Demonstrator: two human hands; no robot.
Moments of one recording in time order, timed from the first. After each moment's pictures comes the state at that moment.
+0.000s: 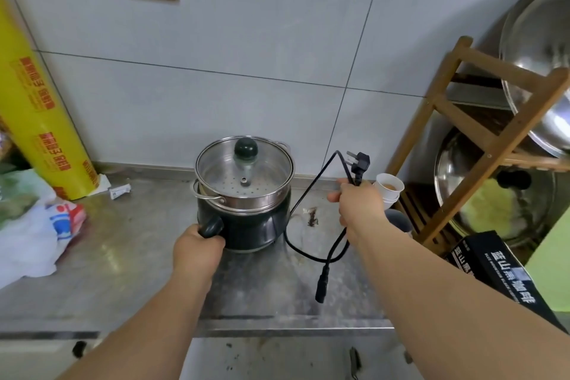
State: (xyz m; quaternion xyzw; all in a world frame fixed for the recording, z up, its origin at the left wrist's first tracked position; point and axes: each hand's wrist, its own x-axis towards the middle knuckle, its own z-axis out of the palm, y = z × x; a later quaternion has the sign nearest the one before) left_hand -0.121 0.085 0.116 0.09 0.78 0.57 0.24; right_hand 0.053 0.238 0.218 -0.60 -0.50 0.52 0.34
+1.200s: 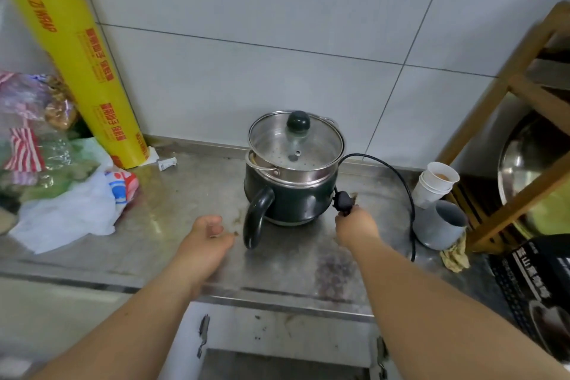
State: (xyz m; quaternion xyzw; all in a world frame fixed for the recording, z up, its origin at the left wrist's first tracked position) left_hand -0.147 0.013 0.111 0.14 0.78 0.52 0.32; right_hand 0.013 0.225 0.113 -0.59 -0.73 0.33 0.09
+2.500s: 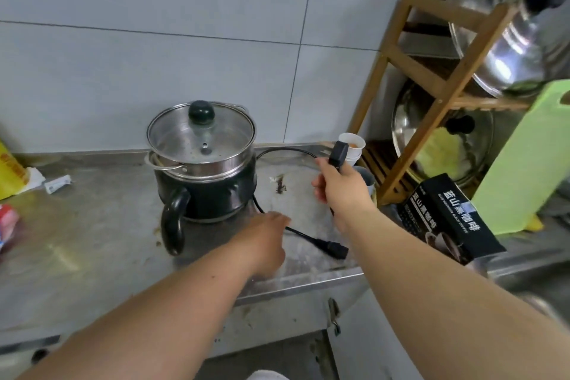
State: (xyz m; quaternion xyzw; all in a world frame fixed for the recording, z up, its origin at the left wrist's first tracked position) left_hand -0.027 0.130 0.124 0.64 0.71 0.11 0.26; right_hand 0.094 0.214 0.191 -0.54 -0.50 0.54 0.40
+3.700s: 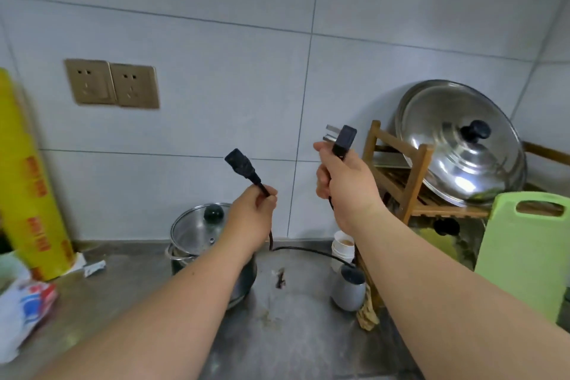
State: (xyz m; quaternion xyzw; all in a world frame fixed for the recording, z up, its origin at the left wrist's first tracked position) left_hand -0.021 0.160 0.298 0.42 0.63 0.63 0.17; right_hand 0.113 0.208 0.375 -0.28 -0.59 0.58 0.49
